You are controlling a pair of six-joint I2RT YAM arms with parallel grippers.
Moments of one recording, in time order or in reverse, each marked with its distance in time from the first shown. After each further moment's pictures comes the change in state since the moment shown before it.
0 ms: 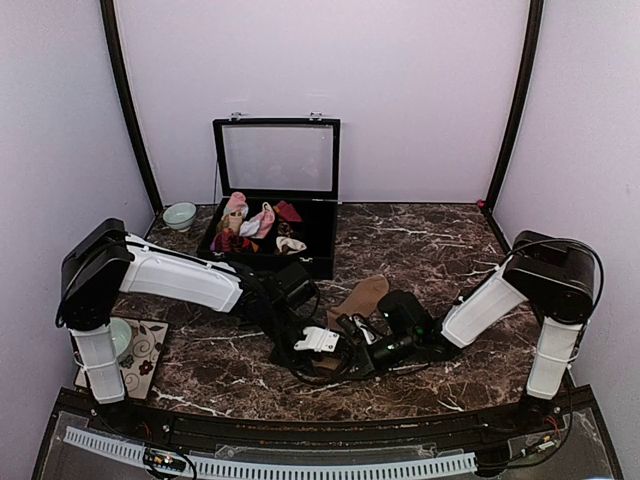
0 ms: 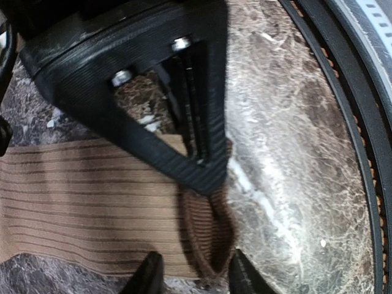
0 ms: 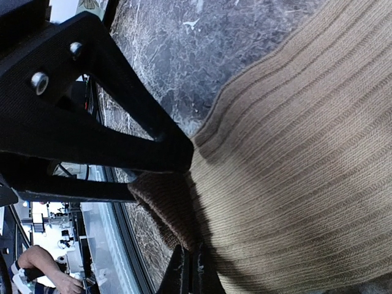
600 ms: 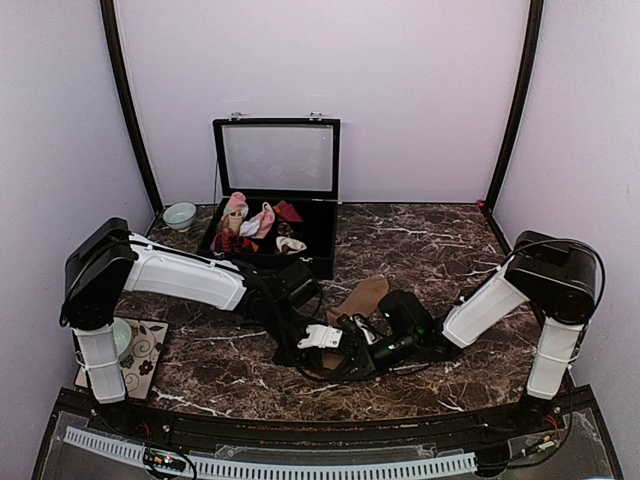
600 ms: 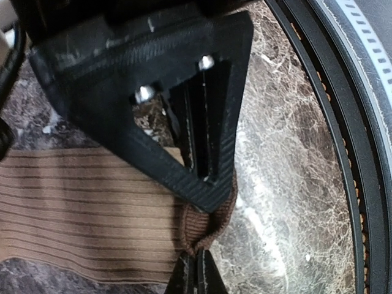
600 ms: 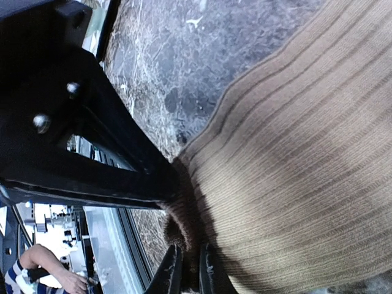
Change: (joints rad) left arm 0.003 0.022 0.032 -0.016 0.049 -0.070; right arm -0.005 -0.008 -0.005 0.000 0.001 0.013
